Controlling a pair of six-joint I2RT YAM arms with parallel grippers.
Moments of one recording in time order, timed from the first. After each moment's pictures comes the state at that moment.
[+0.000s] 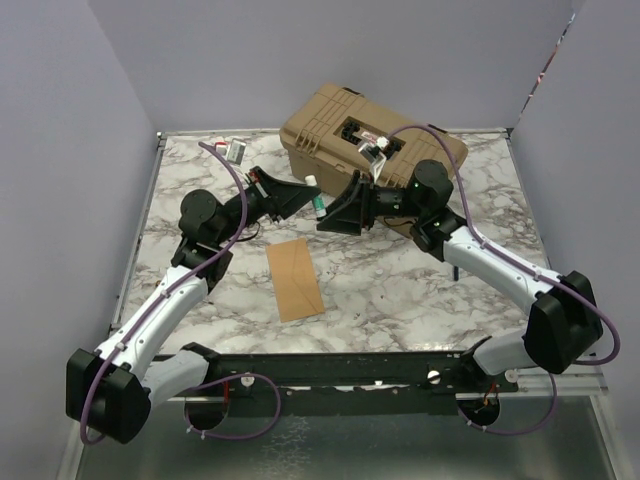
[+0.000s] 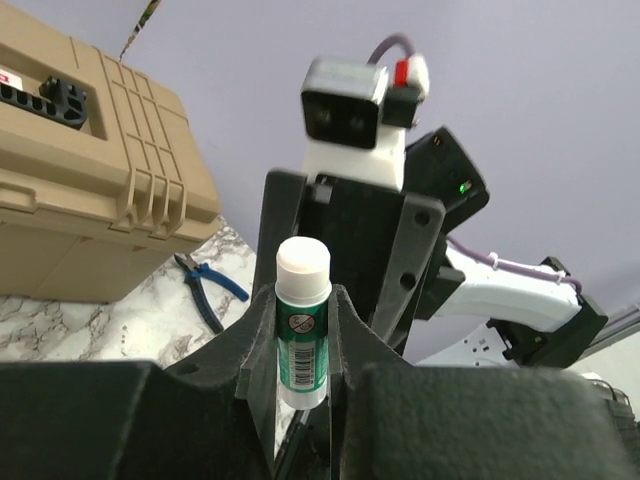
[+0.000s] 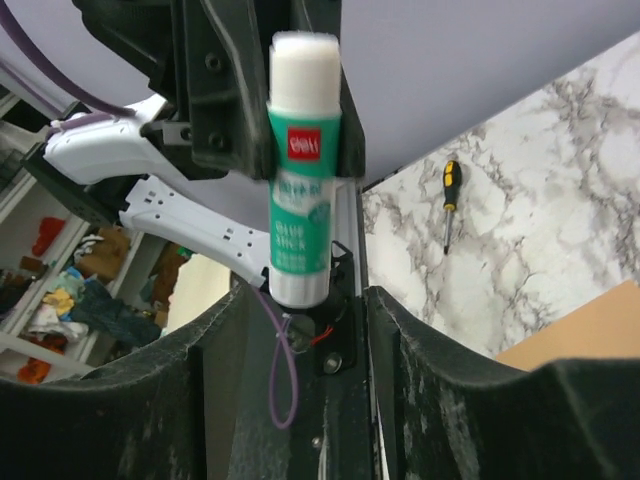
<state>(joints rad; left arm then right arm) -0.41 1.06 0.82 0.53 0.59 -0.97 0.59 1.43 1.07 0.49 -0.96 0.72</state>
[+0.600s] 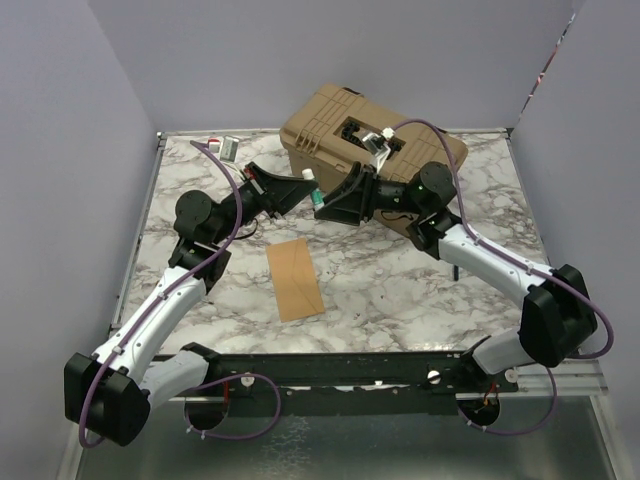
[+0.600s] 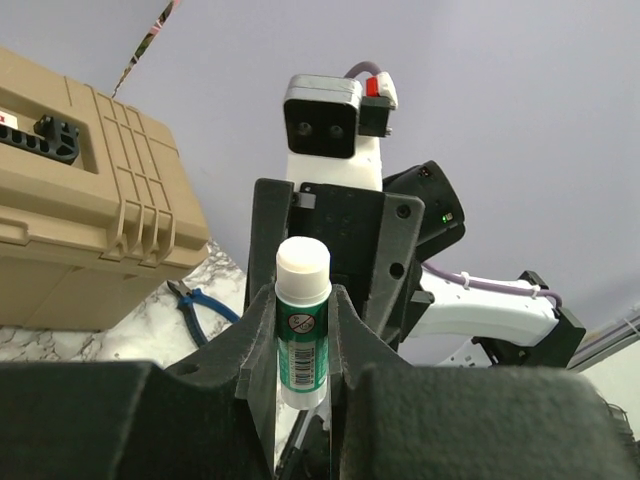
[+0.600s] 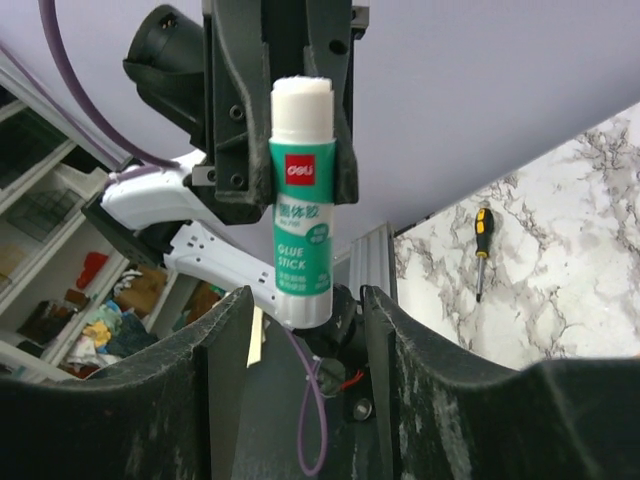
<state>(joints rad) -0.41 1.04 0.84 0.55 0.56 -0.99 0.60 1.45 1.03 0.73 -0.93 0.92</state>
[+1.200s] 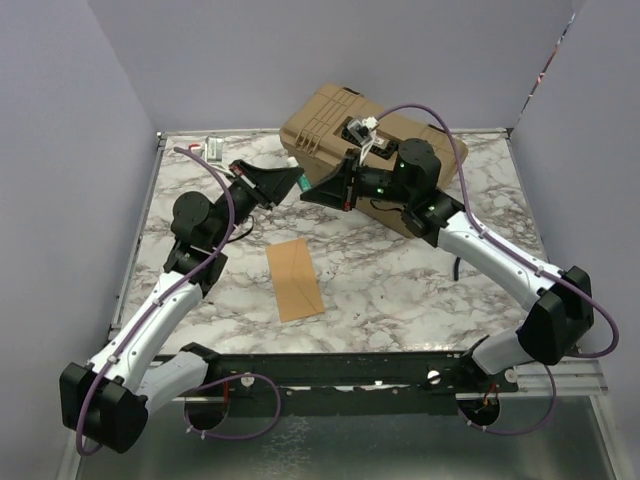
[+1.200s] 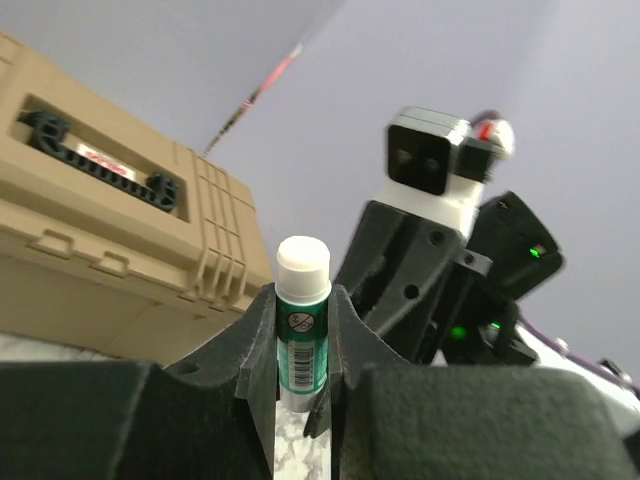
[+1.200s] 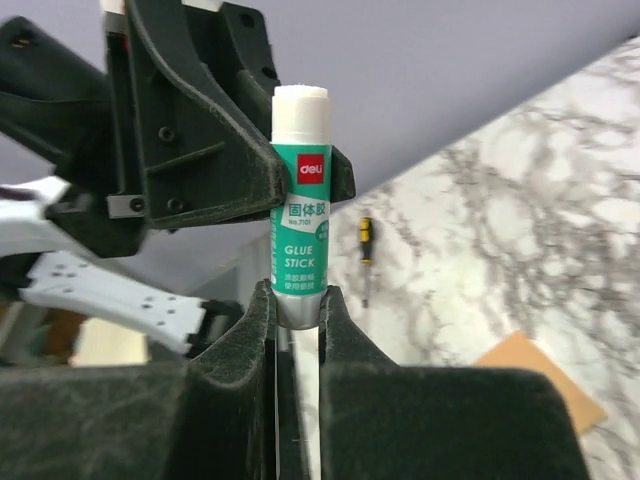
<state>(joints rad) -0.40 1.01 0.83 0.49 0.37 -0.95 0.64 1.48 1.24 0.33 -0.76 0.59</state>
